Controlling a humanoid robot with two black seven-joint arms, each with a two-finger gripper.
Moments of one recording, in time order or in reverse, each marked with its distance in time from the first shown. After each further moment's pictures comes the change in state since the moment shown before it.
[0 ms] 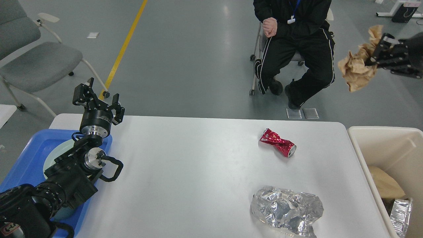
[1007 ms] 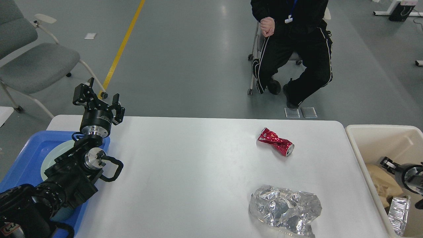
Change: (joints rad) left arm 0.000 0.000 0.000 0.000 0.000 0.000 0.000; right arm -0.971 0.179 0.106 -0.366 0.173 -0.552 0.007
